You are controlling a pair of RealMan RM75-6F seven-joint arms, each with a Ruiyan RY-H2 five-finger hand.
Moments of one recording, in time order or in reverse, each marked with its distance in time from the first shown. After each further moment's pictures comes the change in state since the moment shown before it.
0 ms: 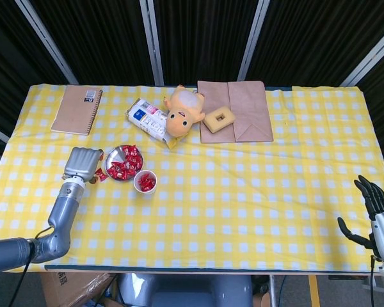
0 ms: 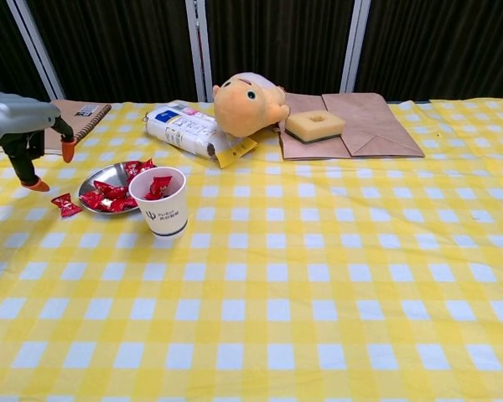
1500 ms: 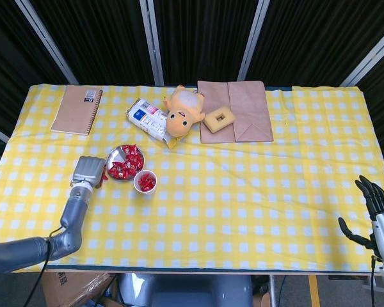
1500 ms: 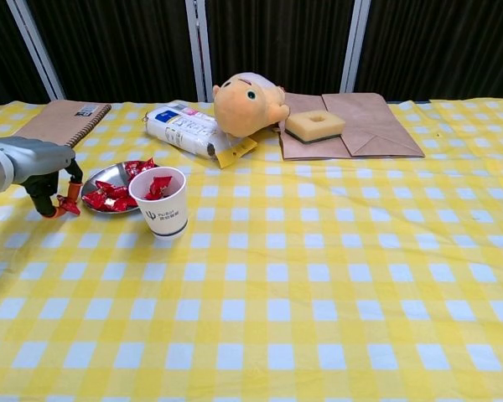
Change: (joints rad) left arm 0.029 -0.158 -0.021 0.203 -0.029 -0.092 0.027; right arm -0.001 -0.004 0.001 0.008 0.001 0.004 0.005
